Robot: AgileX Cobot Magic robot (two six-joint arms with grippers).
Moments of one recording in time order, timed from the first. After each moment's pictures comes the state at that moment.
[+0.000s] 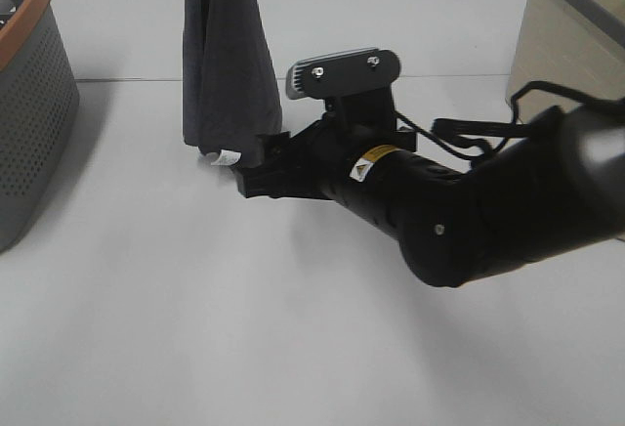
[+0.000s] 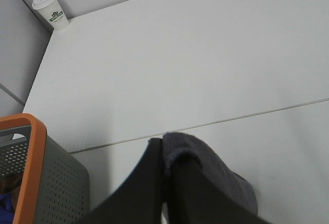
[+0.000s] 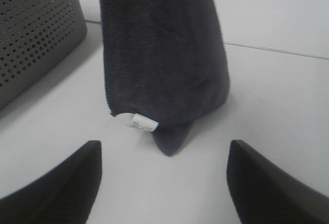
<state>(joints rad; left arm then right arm) -0.76 1.98 -2.03 0.88 1.01 -0.72 0.83 1.89 -0.77 0.44 -0.78 -0.16</state>
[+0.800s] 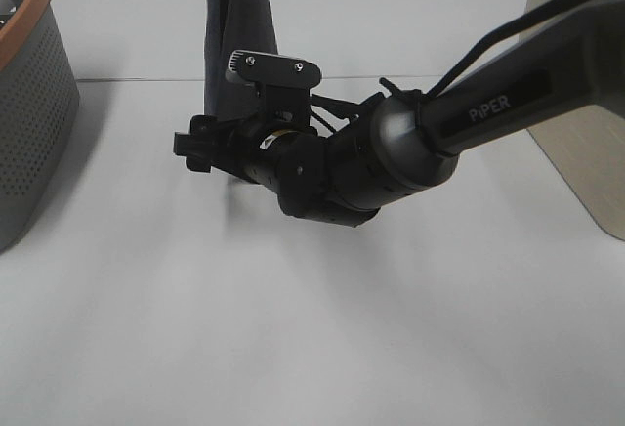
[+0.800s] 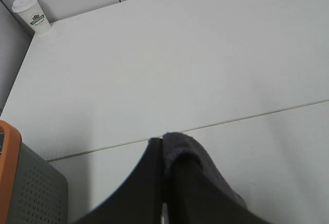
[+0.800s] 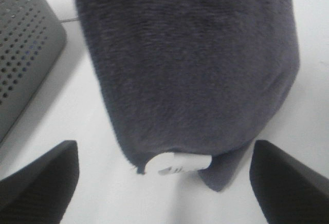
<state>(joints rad) -0.76 2.00 -2.03 0.87 0.96 -0.75 0.83 2.20 -1.22 0.76 -0.58 -0.18</state>
